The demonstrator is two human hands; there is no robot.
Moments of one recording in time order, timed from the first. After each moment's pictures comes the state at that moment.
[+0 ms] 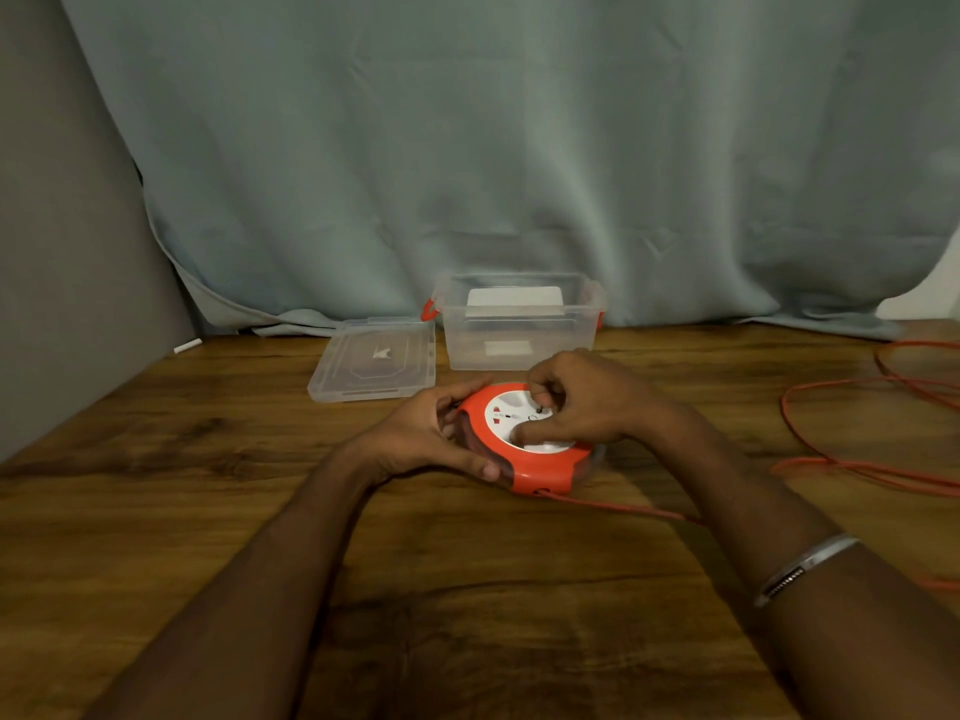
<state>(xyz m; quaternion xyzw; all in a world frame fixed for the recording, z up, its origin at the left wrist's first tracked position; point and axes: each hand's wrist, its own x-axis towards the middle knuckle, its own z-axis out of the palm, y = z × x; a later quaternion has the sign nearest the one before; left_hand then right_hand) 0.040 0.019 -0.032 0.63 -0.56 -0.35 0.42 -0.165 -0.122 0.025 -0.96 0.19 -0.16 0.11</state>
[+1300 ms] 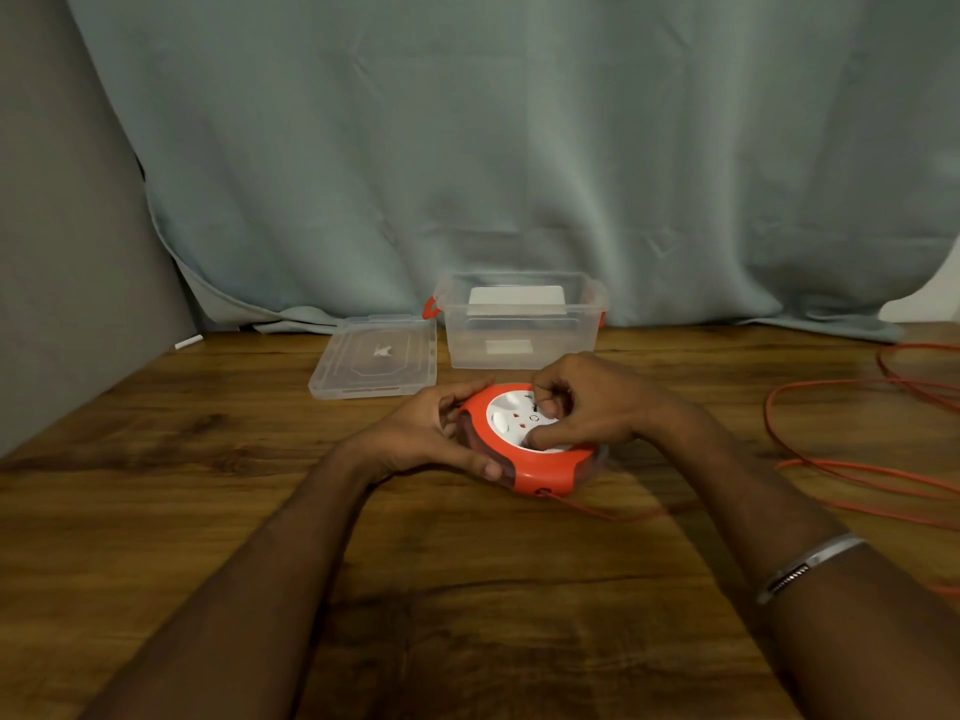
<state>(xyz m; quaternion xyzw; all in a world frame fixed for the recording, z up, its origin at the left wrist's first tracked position) 0.039 0.020 -0.028 0.64 -0.56 -0.35 0.40 -0.168 -0.132 0.022 -0.97 0.17 -0.12 0.15</state>
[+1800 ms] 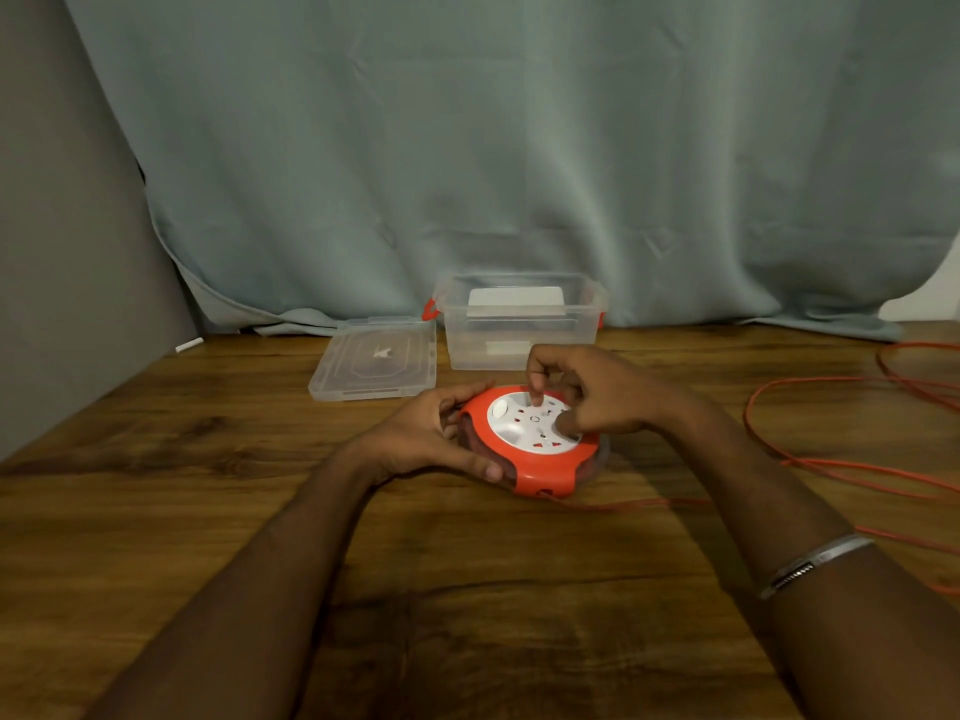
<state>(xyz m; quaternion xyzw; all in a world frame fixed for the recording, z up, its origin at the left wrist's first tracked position) 0.034 0.020 -0.027 0.64 -0.56 -0.34 0.40 -0.174 -0.139 0.031 -0.96 0.13 -0.12 0.21</state>
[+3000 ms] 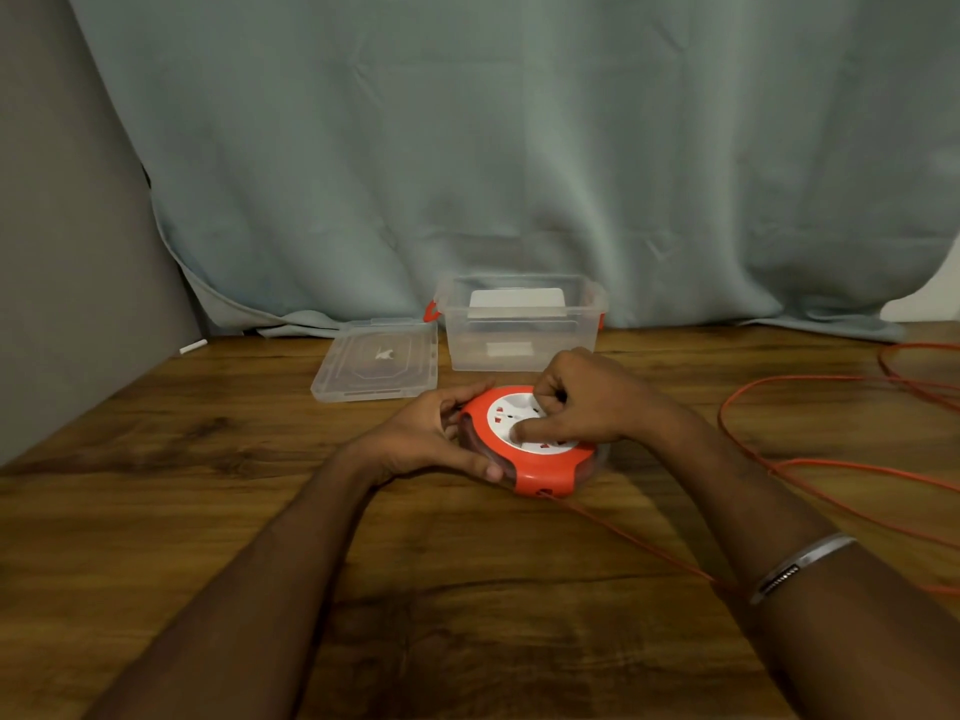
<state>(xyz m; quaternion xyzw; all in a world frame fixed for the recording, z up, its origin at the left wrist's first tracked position) 0.038 0.020 -0.031 0.64 -0.57 -0.33 0.40 -0.165 -0.126 0.024 -0.96 0.18 -0.15 0.14</state>
